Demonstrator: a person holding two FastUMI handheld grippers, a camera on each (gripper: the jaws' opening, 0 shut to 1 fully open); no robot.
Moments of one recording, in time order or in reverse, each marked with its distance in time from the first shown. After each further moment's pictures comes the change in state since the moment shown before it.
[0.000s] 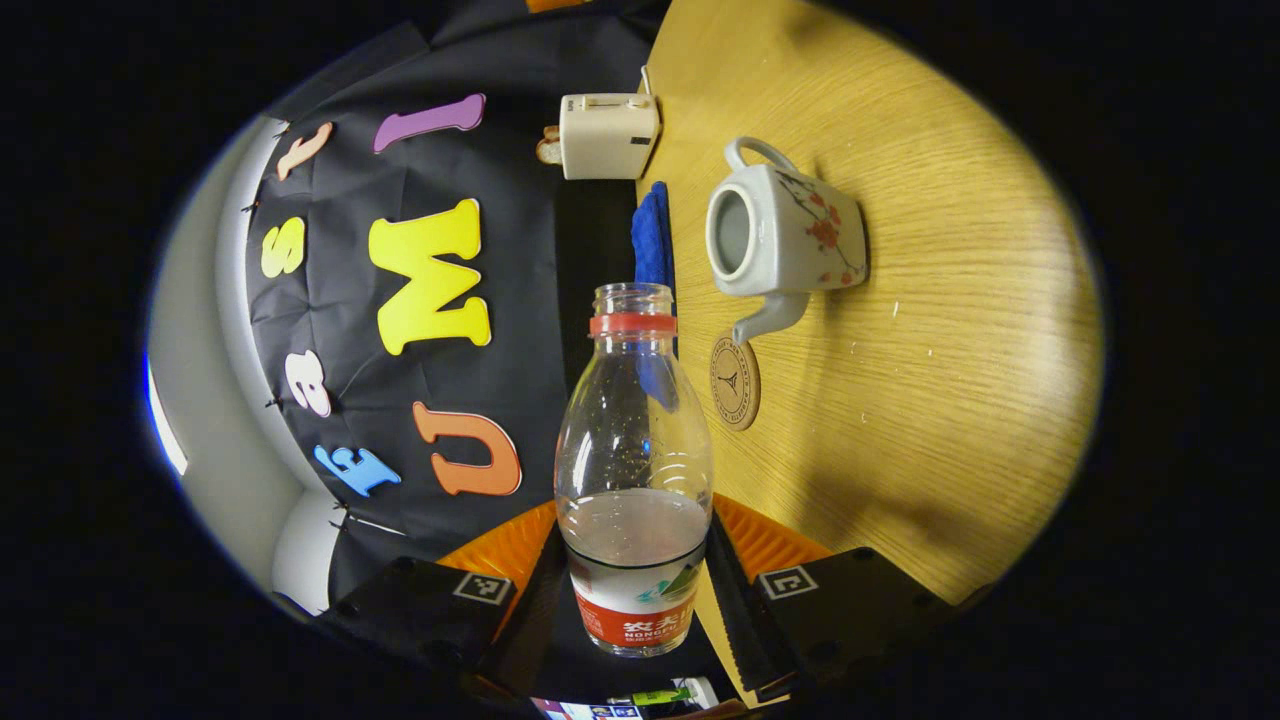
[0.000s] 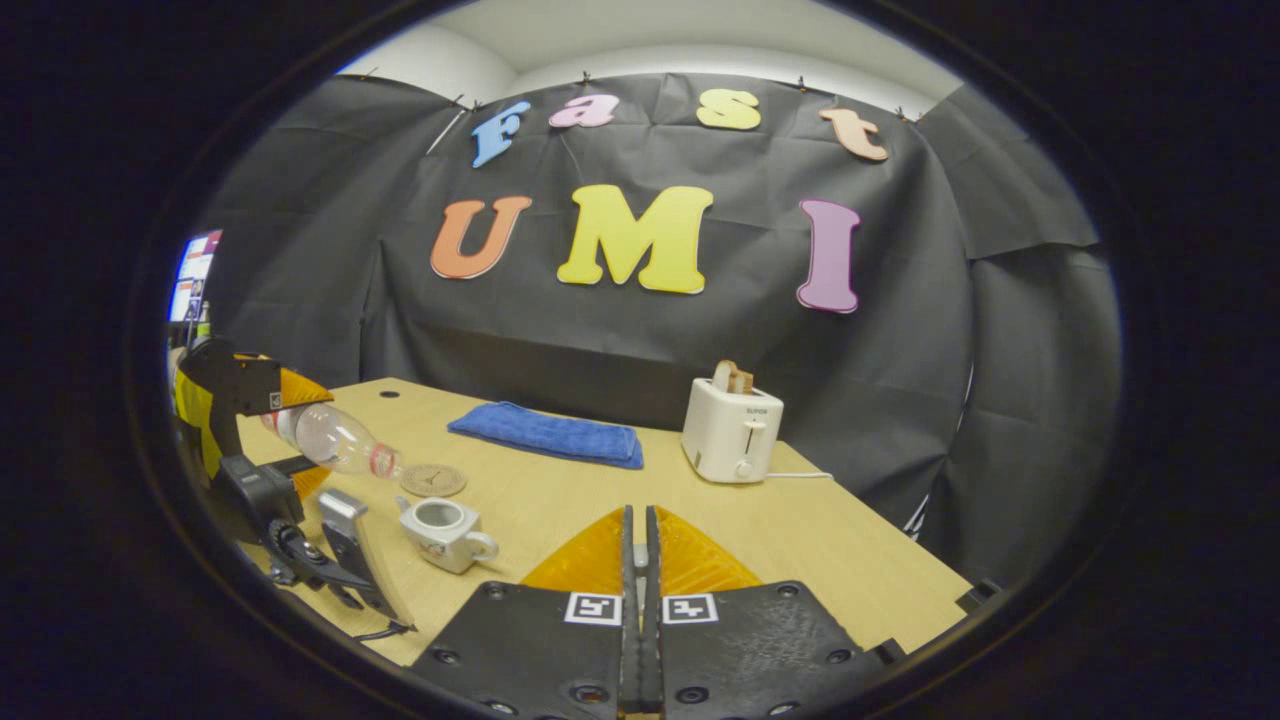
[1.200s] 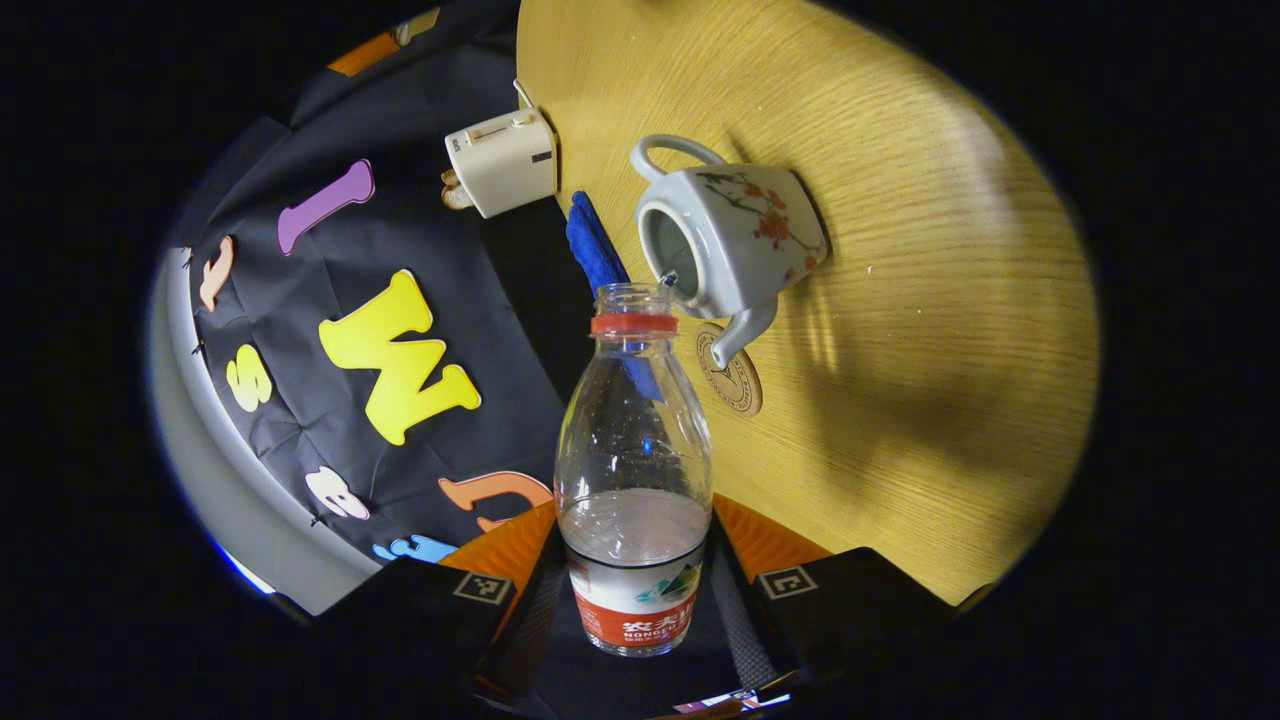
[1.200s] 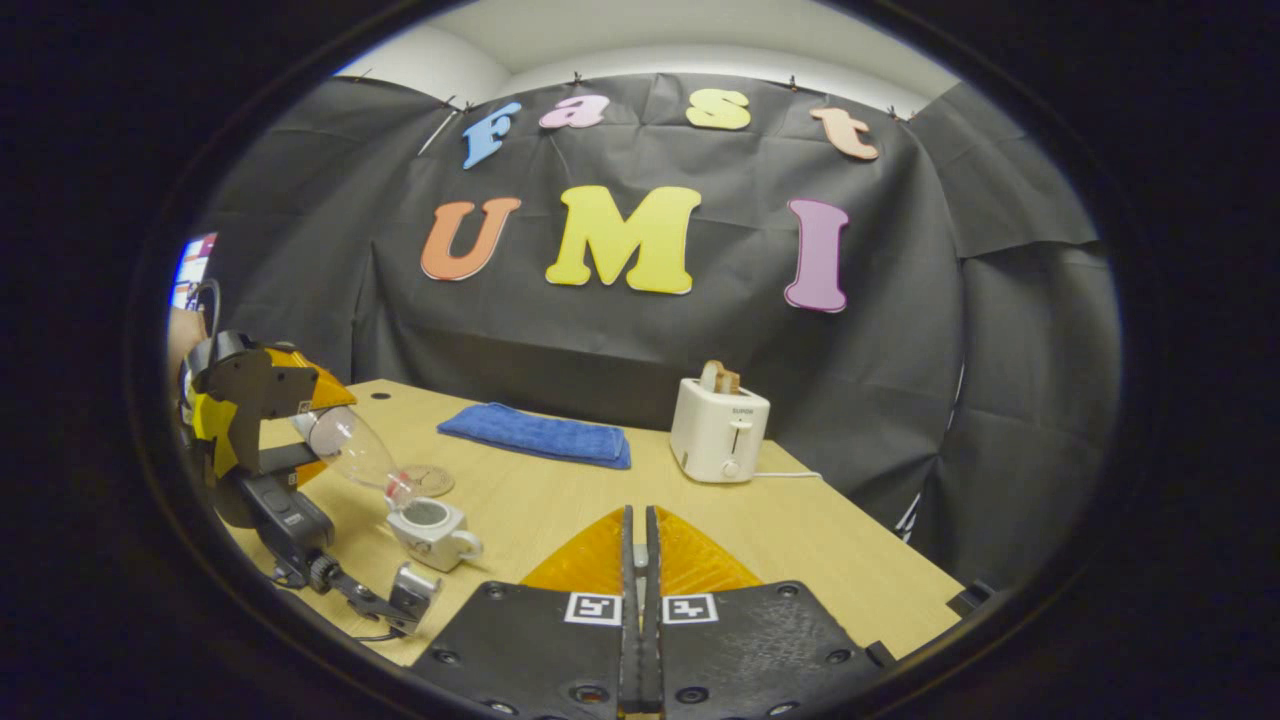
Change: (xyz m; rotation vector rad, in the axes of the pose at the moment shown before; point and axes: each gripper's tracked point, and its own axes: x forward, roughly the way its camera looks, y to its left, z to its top) left arm 0.014 0.027 0.024 0.354 0.029 -0.024; right arm -0.002 -0.012 -0.001 0.006 0.006 -0.013
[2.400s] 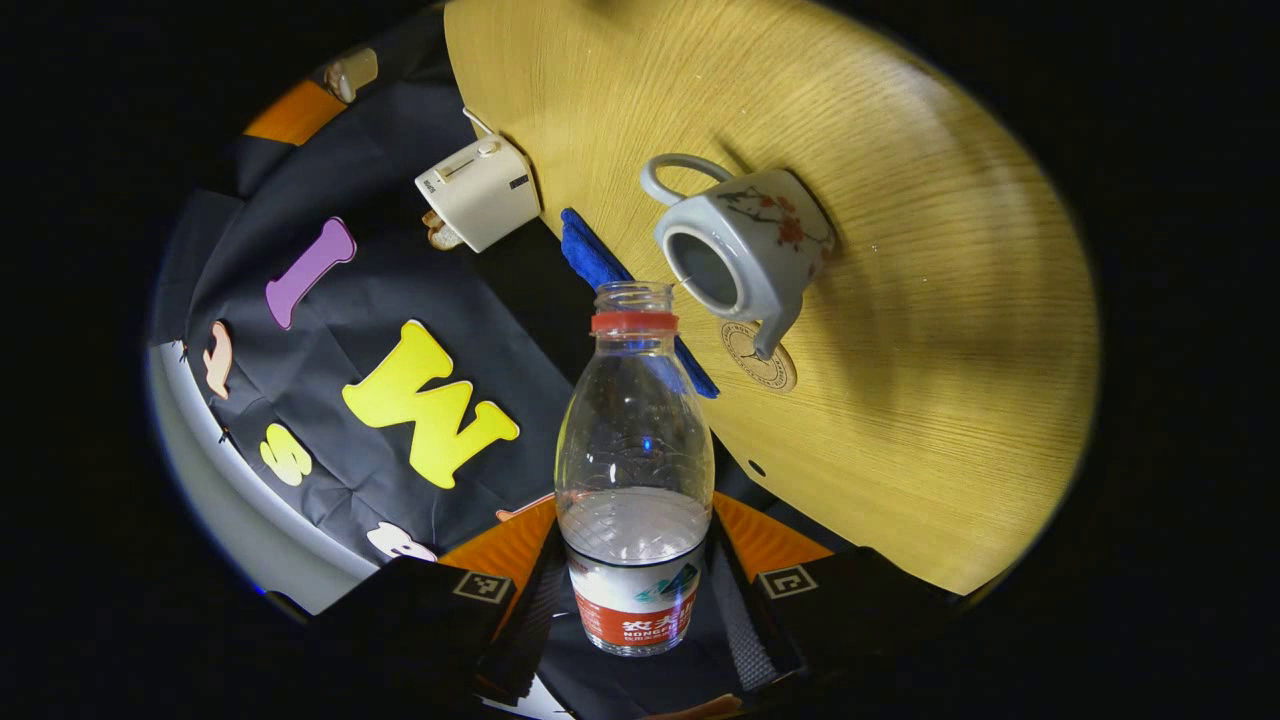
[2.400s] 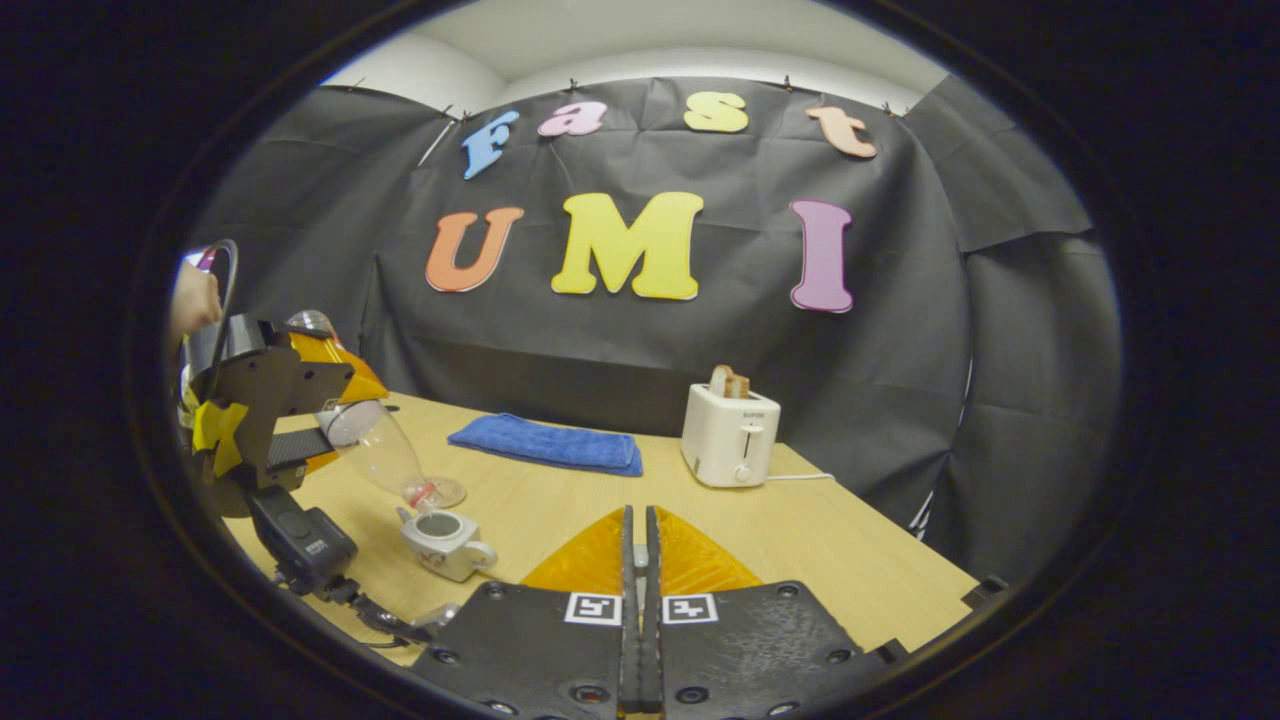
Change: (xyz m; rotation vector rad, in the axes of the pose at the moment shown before) left arm -0.009 0.040 0.008 0.215 0.023 0.046; right arm 0.003 0.006 0.003 0.029 -0.027 0.022
